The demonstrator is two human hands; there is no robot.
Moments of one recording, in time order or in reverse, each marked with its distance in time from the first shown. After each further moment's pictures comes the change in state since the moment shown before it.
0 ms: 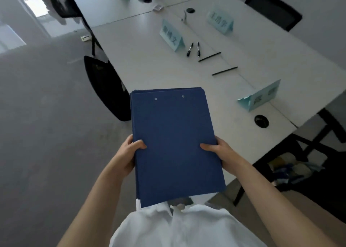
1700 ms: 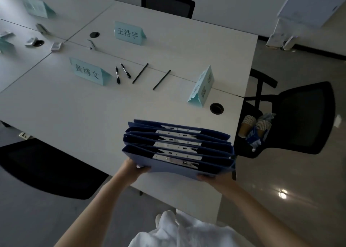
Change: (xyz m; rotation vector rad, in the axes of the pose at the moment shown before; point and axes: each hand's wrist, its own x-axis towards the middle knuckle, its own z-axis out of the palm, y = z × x) left_hand 0.152 0.061 0.083 1.280 -0.494 0.373; right_hand -0.017 0.041 0.003 -0.105 0.626 -0.129
